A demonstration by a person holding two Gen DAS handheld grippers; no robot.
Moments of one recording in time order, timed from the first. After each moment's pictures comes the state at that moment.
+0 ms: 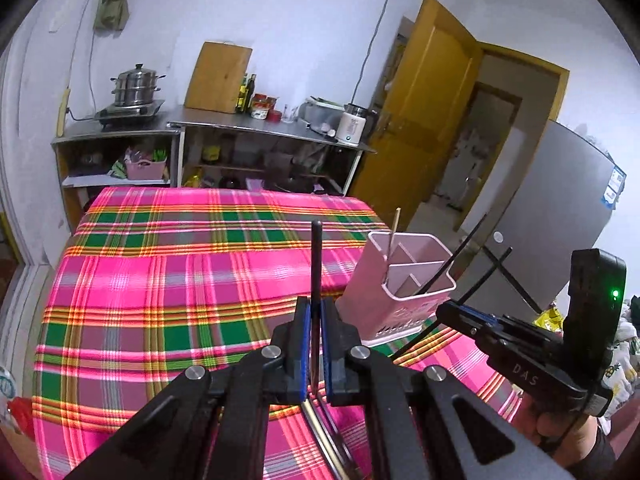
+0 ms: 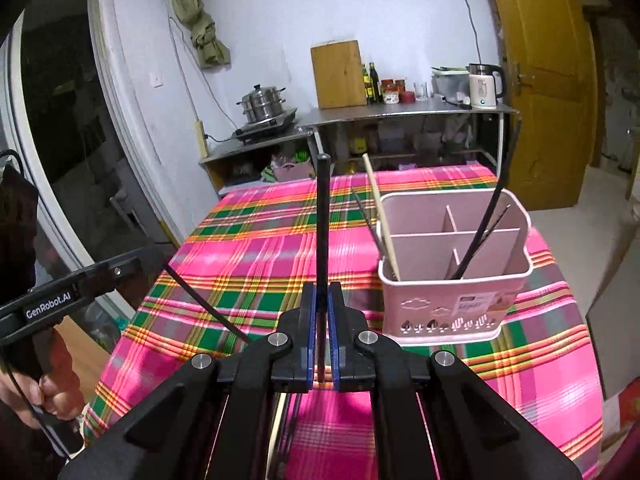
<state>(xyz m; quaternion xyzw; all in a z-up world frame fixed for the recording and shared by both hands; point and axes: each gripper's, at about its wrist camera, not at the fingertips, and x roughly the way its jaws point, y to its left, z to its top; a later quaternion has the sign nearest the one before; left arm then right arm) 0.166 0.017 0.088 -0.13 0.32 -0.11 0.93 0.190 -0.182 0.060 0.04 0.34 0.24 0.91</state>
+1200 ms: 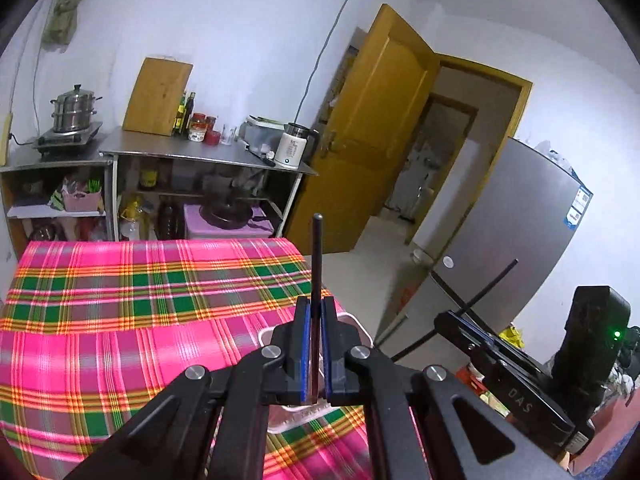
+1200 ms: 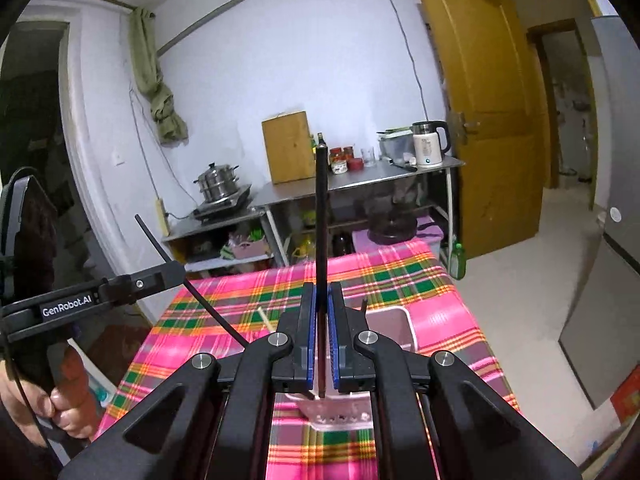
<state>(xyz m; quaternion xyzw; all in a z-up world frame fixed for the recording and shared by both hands) 0.261 -0.067 0.162 -0.14 0.28 -0.20 0.93 0.227 -0.264 0.143 0.09 0.24 0.16 0.95</state>
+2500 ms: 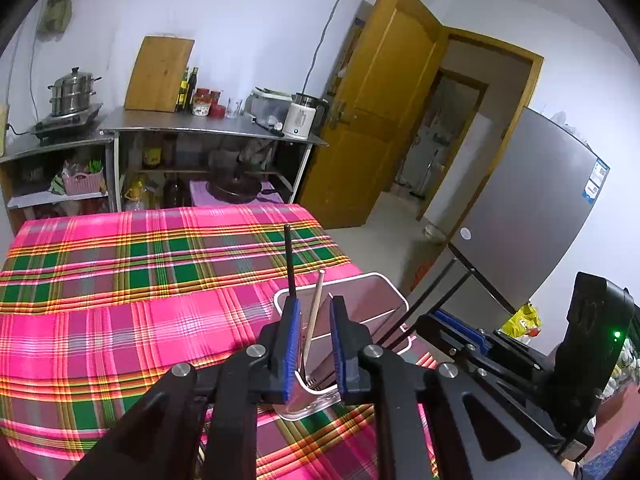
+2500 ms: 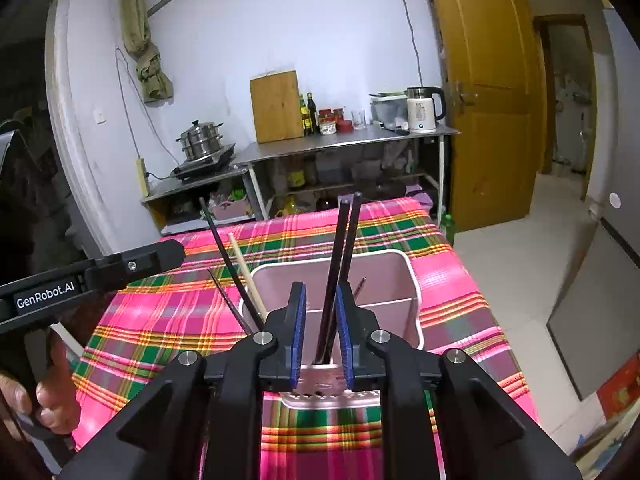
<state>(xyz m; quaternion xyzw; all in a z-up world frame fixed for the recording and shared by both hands) 0.280 -0.078 0.099 -0.12 0.32 -0.19 0.92 0.248 -0.249 0.075 0.05 0.30 0.14 0.94</state>
